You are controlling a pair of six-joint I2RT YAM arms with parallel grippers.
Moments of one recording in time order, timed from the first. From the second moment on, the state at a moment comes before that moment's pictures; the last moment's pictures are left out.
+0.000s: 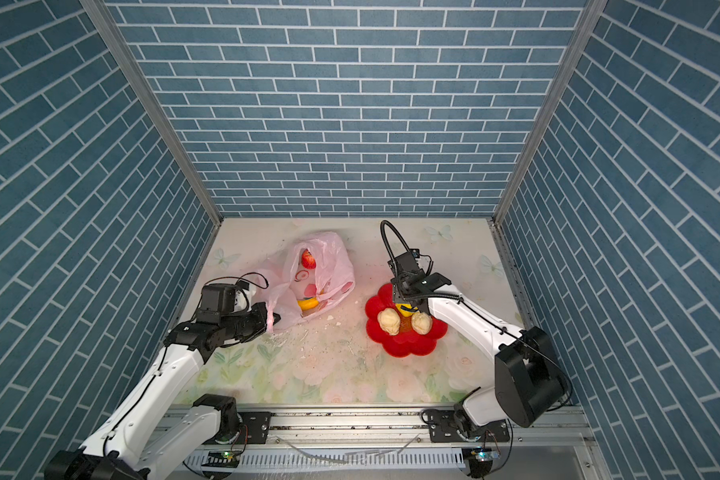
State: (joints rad) left arm -0.14 0.90 0.63 -0.60 0.44 -0.66; right arm 0.64 1.43 1.06 -0.64 0.35 0.47
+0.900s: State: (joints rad) left arm -0.14 0.81 0.52 -0.52 0.48 -0.70; right arm 0.94 2.11 1.81 -0.44 0.31 0.20
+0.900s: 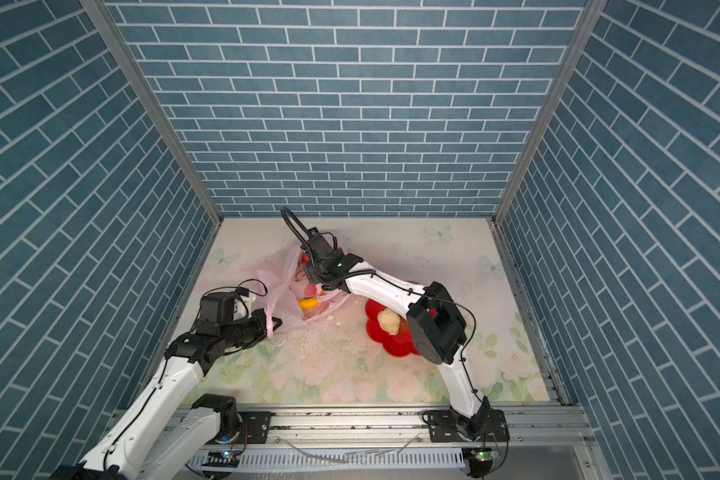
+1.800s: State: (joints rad) left arm -0.14 0.86 0.51 -0.53 0.47 -0.70; right arm 0.91 2.28 2.01 -0.42 0.35 0.05
